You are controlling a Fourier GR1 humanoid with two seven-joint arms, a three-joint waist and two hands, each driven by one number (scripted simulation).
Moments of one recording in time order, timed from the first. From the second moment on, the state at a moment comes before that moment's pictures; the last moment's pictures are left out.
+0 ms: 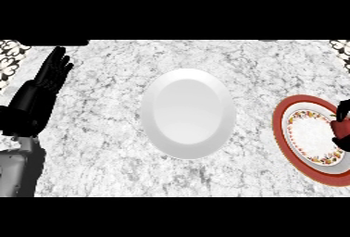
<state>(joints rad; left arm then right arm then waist) -0.29 0.28 0.11 -1.61 0.04 -0.09 0.13 -0.27 -0.72 0.04 -1.07 0.80 -0.06 0.01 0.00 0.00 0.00</state>
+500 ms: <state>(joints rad) -0.27 0.28 0.12 -1.64 0.04 -0.08 0.16 -0.24 -0.70 -0.05 -1.35 0.50 0.08 -0.26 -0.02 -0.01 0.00</state>
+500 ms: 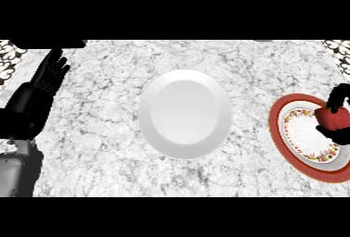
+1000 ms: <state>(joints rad) -0.29 0.27 0.12 -1.61 0.04 -0.09 0.14 -0.29 -0.60 -0.02 -1.70 0.34 0.24 -0.05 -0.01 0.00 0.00</state>
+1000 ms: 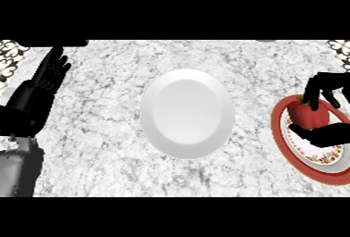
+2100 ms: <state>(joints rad) -0.27 0.24 0.12 -1.63 0.02 -0.10 0.13 -0.72 -0.07 0.28 -1.26 0.67 0.07 0.25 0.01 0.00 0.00</state>
